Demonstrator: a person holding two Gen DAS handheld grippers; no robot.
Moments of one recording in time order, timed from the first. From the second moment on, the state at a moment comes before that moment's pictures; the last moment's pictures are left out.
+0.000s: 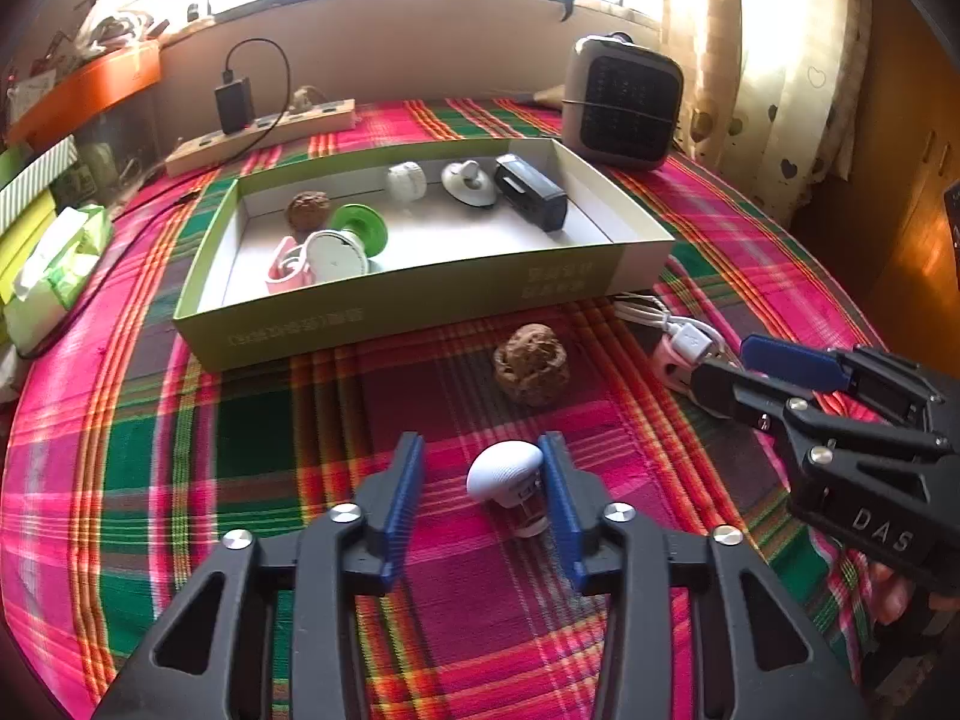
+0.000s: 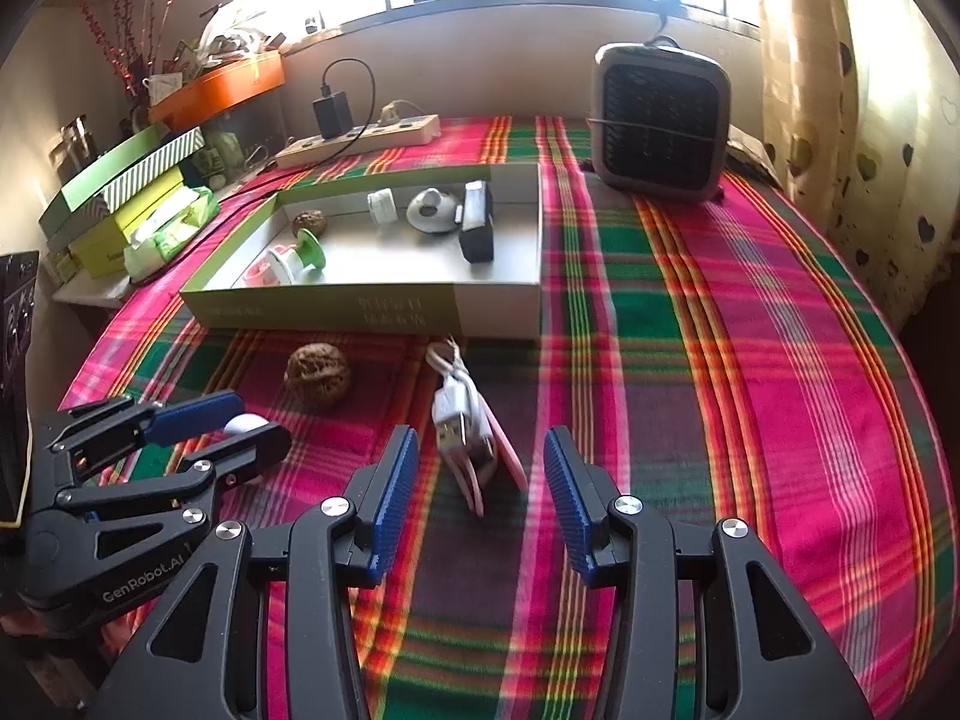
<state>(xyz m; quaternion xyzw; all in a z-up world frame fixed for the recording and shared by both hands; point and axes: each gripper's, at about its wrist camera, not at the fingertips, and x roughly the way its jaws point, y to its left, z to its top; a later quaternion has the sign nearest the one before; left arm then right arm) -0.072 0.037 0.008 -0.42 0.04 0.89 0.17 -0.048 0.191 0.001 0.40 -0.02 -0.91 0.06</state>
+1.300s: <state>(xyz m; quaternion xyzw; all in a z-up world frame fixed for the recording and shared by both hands) -0.077 0.027 0.008 -0.42 0.04 0.89 0.18 -0.057 0.218 0.004 0.41 -0.03 -0.91 0.03</state>
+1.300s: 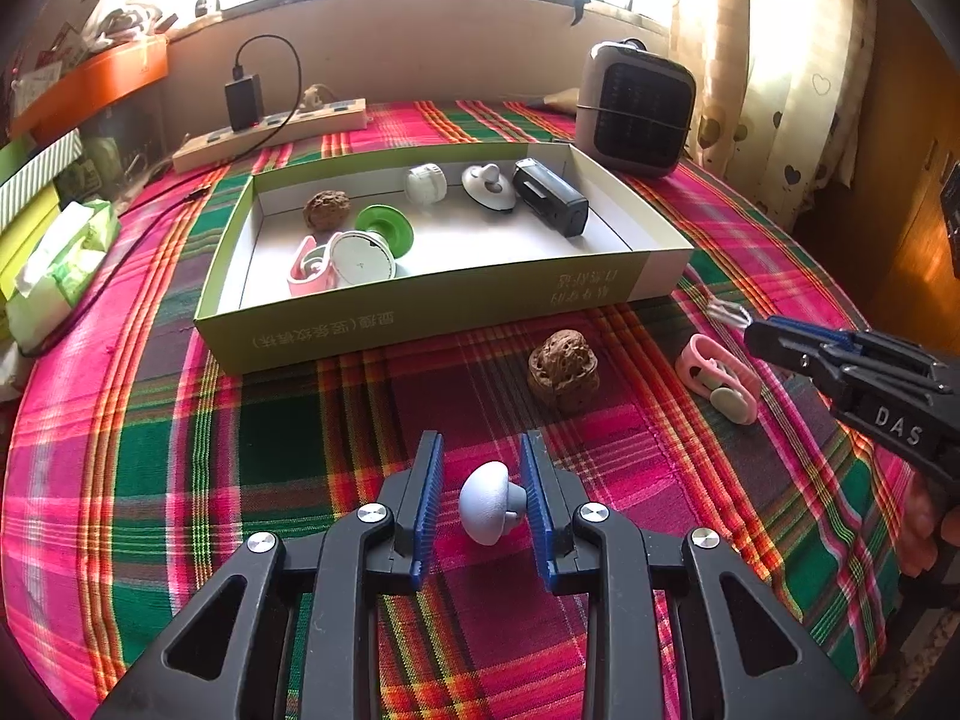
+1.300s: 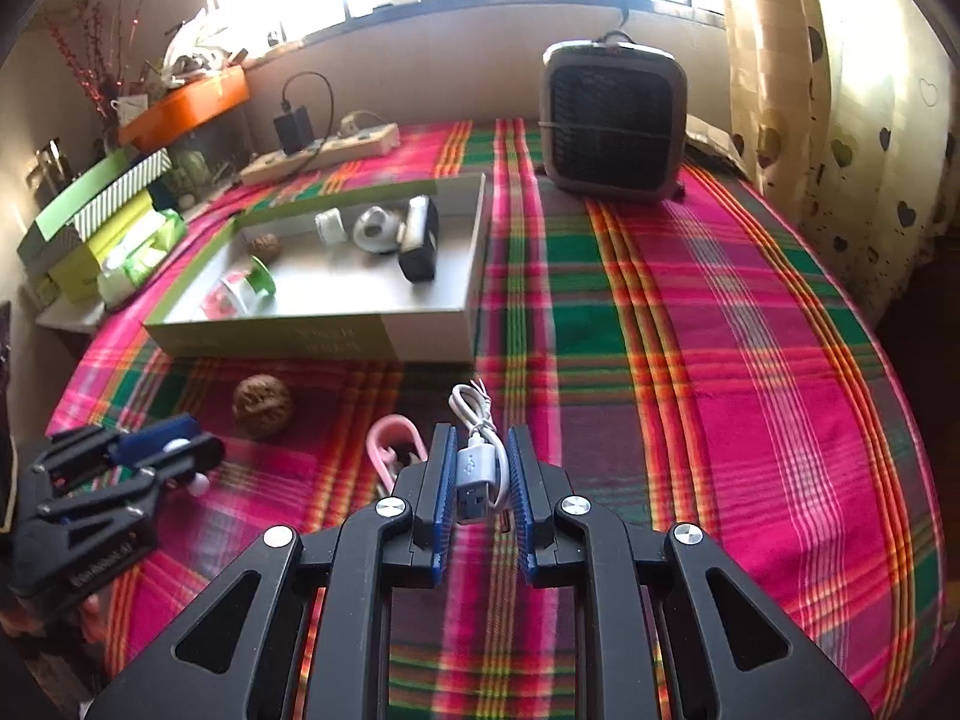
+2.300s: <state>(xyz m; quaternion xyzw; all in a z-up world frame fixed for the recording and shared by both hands) -0.067 0.019 0.007 -0.42 0.05 0.89 0.17 -0.063 0.219 -0.011 0.43 -0.01 -0.90 0.03</state>
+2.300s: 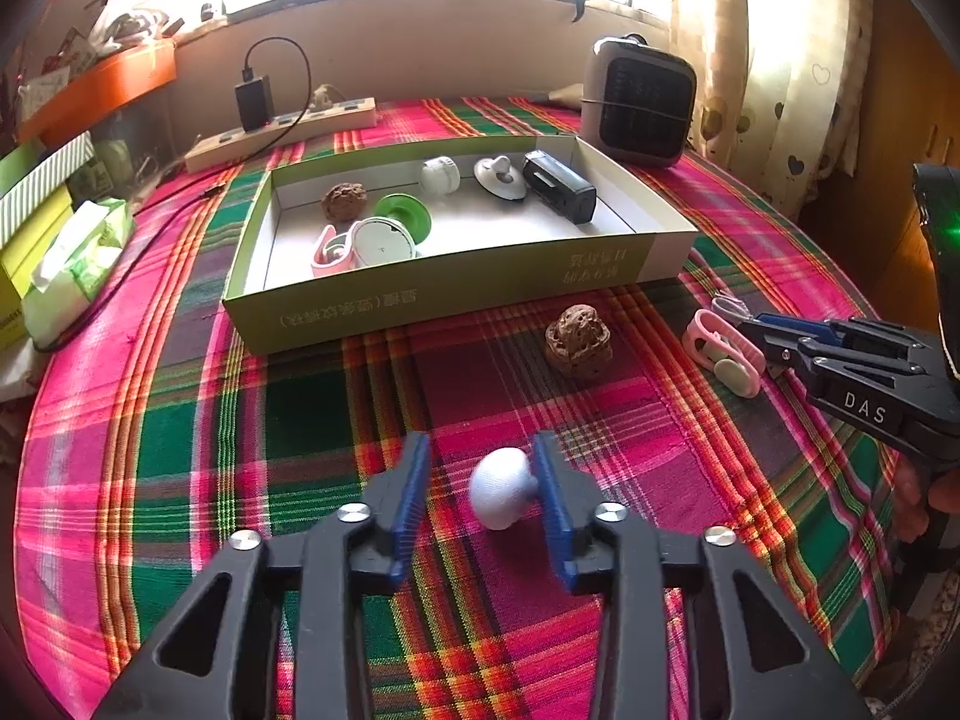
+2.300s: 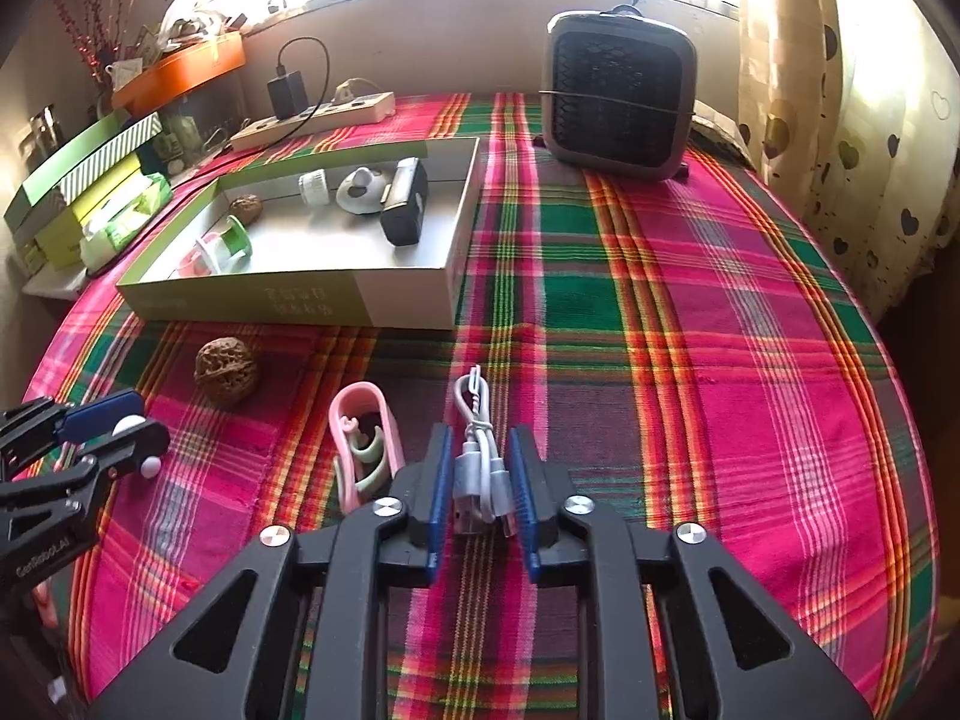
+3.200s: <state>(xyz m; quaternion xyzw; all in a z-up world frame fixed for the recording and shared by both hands) -0.073 0.016 0.017 -0.41 0.03 0.89 0.18 -0.061 0.218 0.004 0.41 -0.02 -0.91 0.04</state>
